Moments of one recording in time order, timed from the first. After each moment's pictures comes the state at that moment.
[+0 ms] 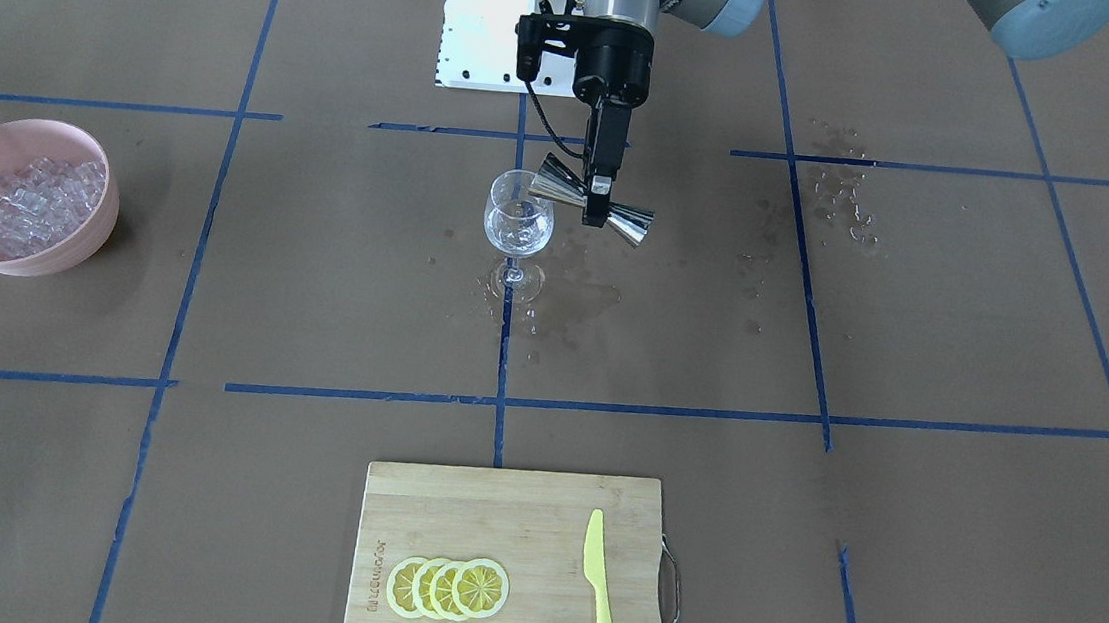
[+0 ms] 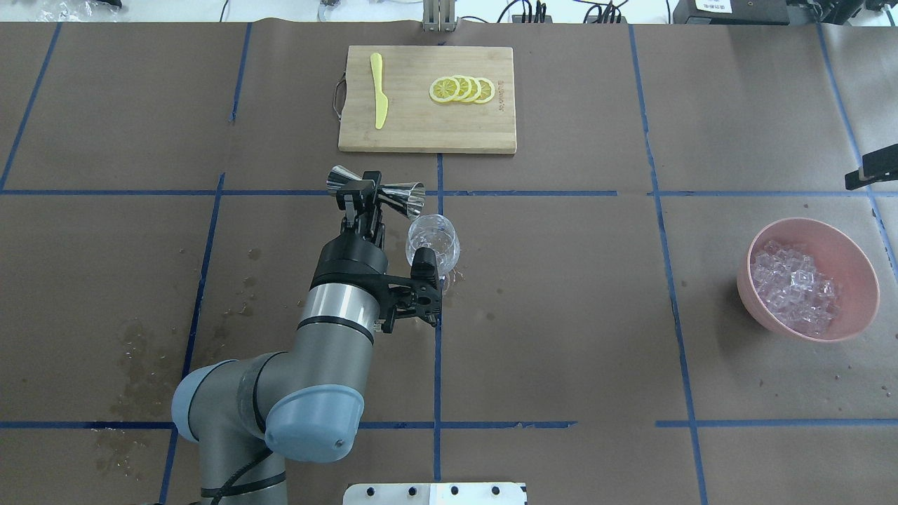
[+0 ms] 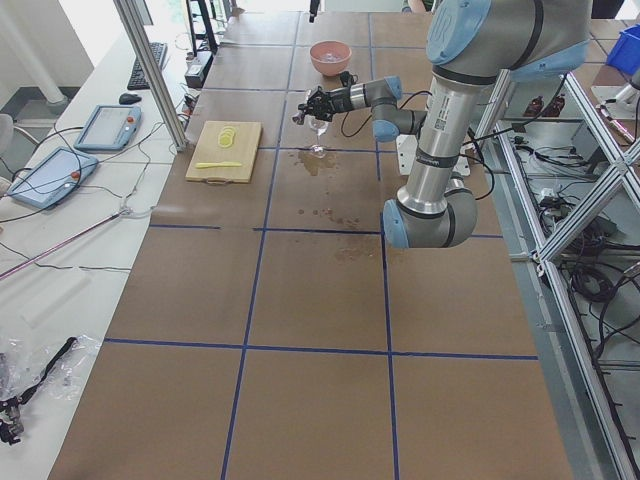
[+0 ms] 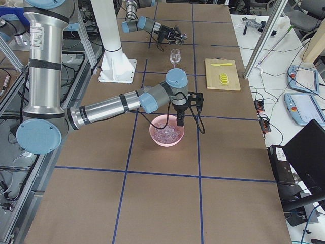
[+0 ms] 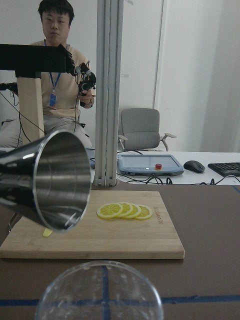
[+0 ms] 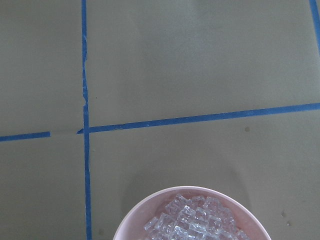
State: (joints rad) left arm -0.21 -2.12 -1.83 -2.00 -0.51 0.32; right arm 1.29 -1.66 1.97 -1.31 2.35 0.71
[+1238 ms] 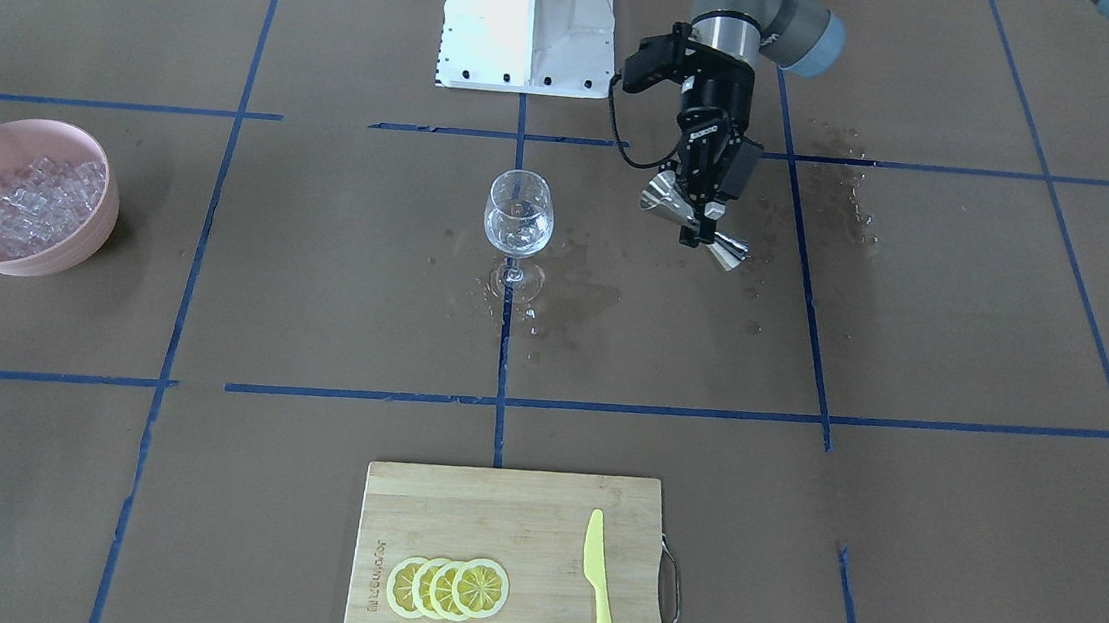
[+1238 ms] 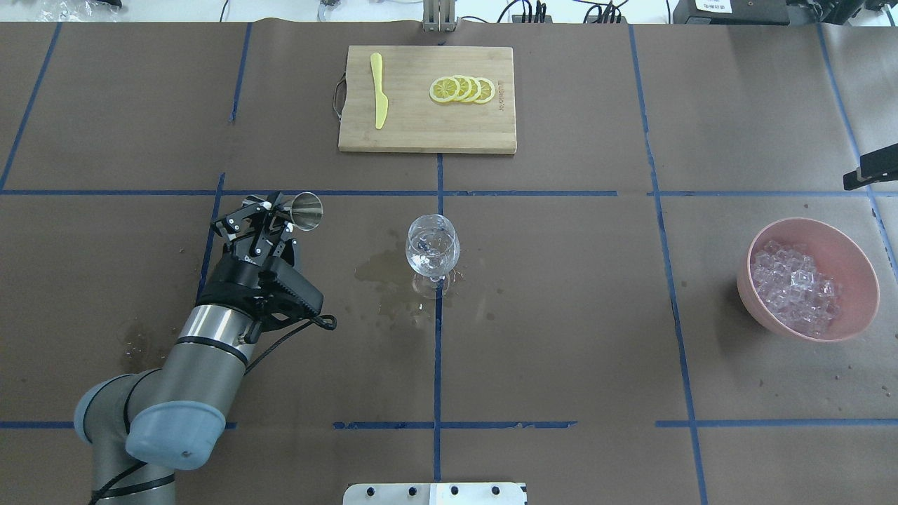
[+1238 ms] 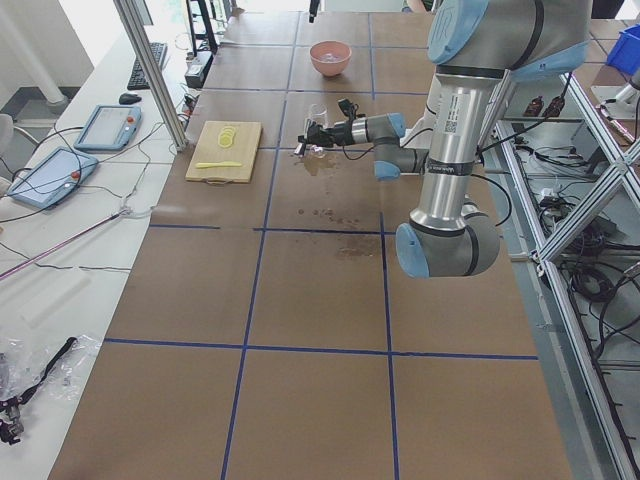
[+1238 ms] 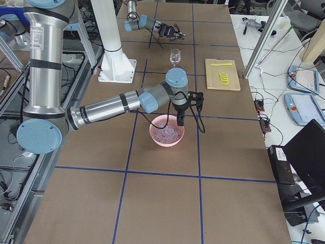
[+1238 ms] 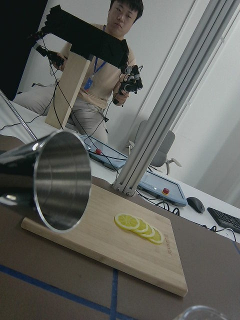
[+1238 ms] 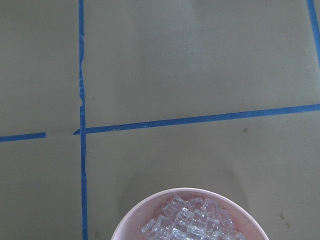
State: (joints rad) left arm -0.22 -1.76 -1.86 -2.44 -0.52 0.07; right arm 1.27 -1.66 1.97 -1.31 2.32 0.72
